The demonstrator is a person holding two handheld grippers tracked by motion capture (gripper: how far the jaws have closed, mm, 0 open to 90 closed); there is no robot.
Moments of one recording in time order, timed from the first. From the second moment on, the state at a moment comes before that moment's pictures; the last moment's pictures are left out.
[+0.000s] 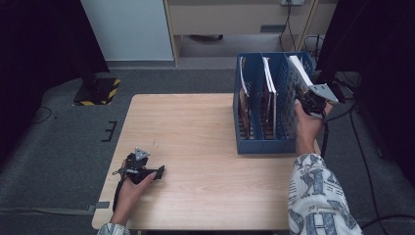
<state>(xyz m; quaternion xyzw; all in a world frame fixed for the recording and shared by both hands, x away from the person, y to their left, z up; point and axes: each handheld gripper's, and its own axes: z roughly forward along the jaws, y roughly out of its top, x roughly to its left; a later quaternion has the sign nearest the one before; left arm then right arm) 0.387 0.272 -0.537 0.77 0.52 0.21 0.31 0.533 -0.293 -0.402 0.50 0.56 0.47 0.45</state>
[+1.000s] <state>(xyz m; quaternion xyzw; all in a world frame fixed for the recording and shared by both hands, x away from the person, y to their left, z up) 0.387 0.272 -0.537 0.77 0.52 0.21 0.31 0.517 -0.282 -0.398 0.49 0.58 0.50 0.41</state>
